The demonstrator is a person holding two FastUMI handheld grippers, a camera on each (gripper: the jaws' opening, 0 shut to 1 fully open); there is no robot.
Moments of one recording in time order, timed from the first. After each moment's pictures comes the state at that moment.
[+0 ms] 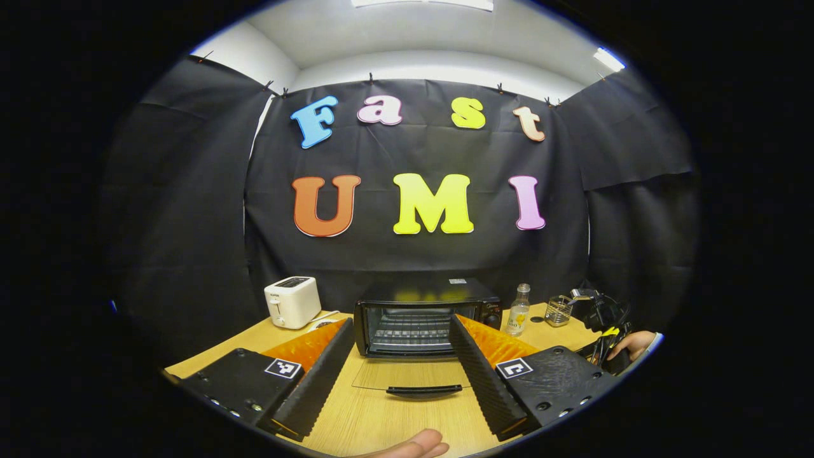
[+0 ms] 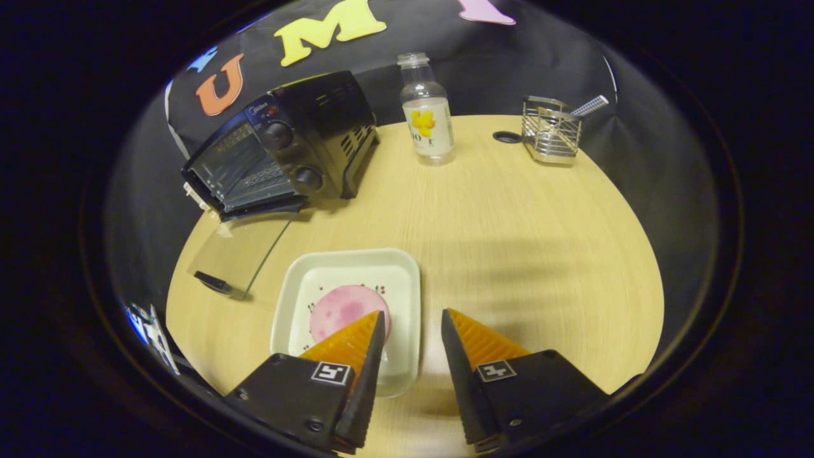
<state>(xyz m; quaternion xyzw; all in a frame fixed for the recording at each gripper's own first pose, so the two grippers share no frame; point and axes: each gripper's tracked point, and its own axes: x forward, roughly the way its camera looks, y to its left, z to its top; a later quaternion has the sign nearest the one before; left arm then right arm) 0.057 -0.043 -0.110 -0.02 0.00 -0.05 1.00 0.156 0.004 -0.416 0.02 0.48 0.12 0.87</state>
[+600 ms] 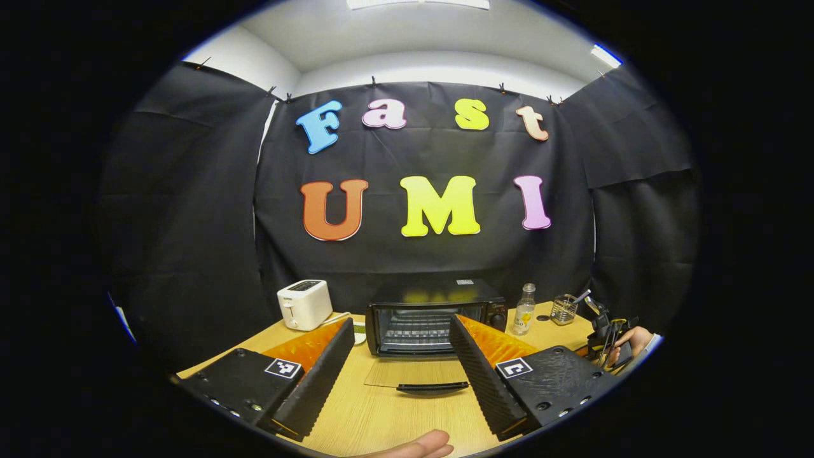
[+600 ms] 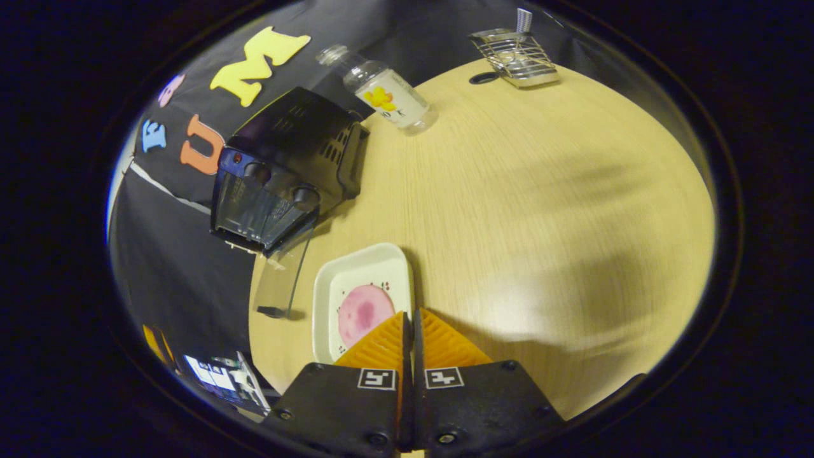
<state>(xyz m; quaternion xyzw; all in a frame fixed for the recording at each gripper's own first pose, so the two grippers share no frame) 0.032 -0.034 -0.092 -0.01 0.00 -0.03 1.00 0.145 0.009 -0.416 0.23 0.53 0.16 0.80</state>
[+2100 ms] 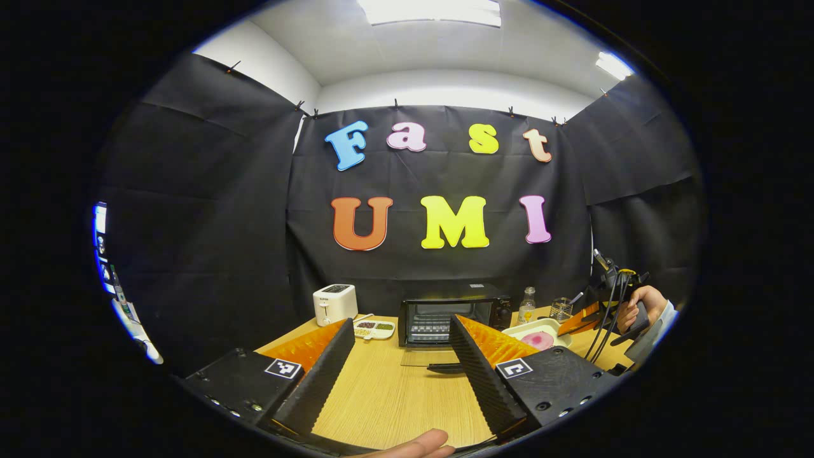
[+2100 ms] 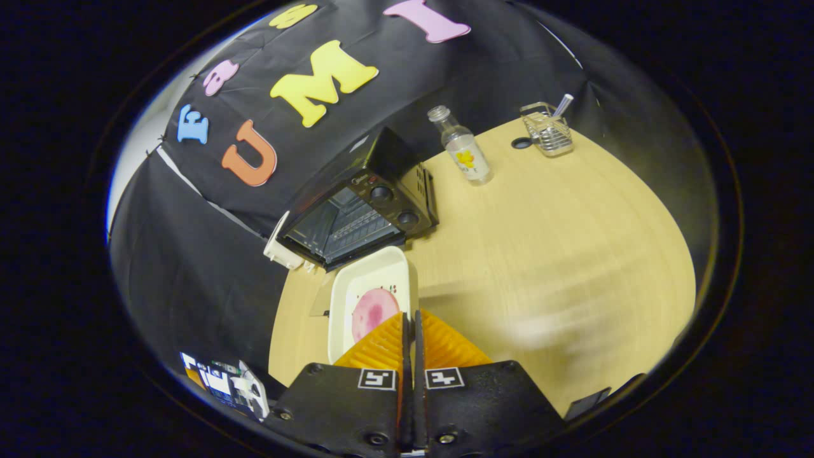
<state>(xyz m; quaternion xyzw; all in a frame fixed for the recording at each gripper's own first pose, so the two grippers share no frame) -0.079 0.042 -0.101 -0.03 -0.04 -0.01 1.00 0.081 0.085 -0.286 0.21 0.43 0.17 0.86</state>
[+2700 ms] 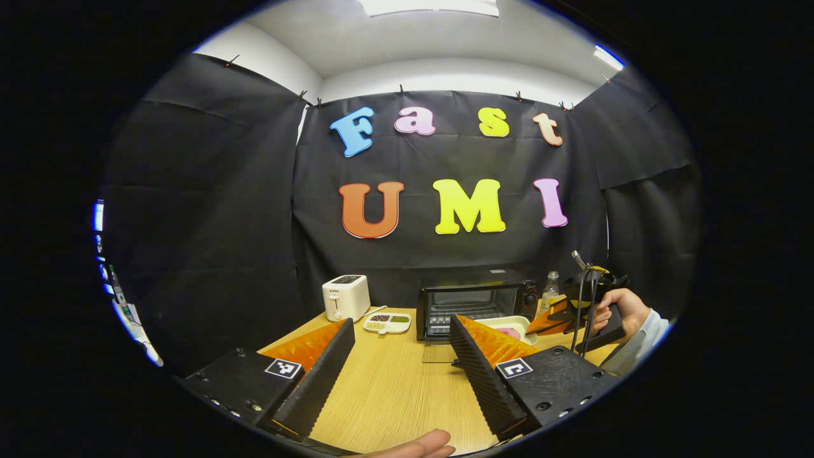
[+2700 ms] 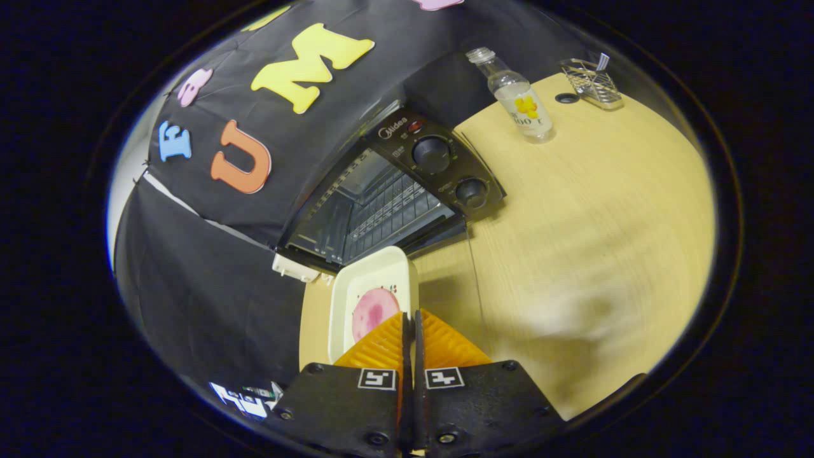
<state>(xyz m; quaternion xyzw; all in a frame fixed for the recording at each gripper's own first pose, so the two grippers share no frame) -0.026 0.069 -0.141 -0.01 -0.01 0.01 1.00 0.149 0.219 -0.342 0.29 0.45 0.16 0.83</state>
